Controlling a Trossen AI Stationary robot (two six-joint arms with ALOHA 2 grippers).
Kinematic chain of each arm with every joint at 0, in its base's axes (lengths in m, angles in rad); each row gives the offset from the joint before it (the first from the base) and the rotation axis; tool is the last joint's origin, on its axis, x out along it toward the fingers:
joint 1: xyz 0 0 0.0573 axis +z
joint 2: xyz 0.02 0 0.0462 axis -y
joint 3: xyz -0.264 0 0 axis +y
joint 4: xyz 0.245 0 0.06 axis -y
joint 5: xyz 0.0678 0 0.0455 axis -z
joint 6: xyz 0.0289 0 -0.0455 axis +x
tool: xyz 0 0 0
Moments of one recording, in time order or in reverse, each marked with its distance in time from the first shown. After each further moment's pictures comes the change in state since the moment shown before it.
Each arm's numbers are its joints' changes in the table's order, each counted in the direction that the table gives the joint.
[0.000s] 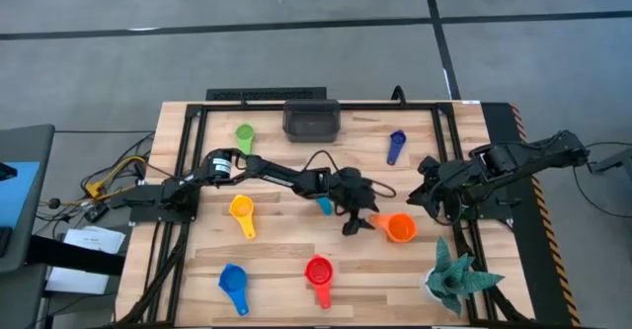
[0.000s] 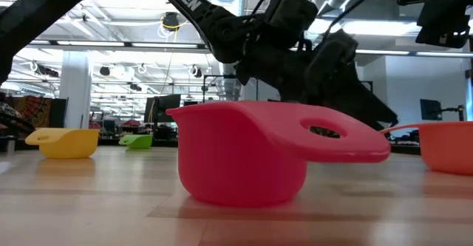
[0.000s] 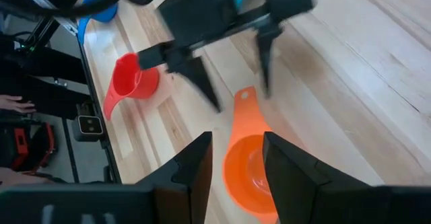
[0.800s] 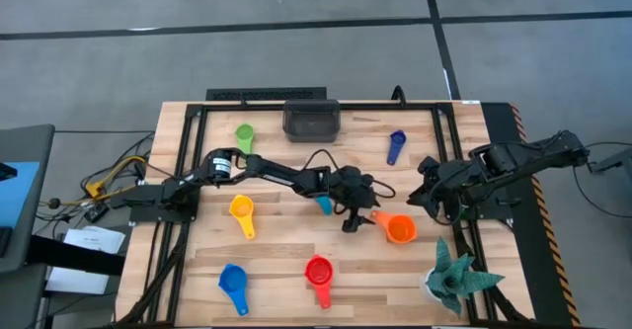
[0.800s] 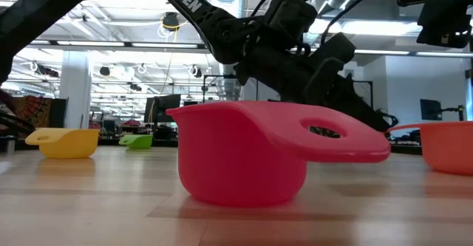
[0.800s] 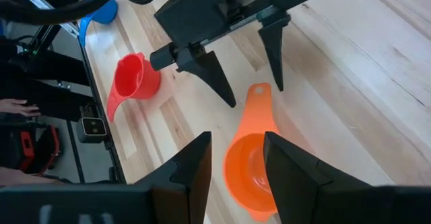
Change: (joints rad) left arm -0.012 0.000 0.000 -0.009 -0.053 0.159; right arm 0.000 -0.002 0.000 0.000 -0.007 0.032
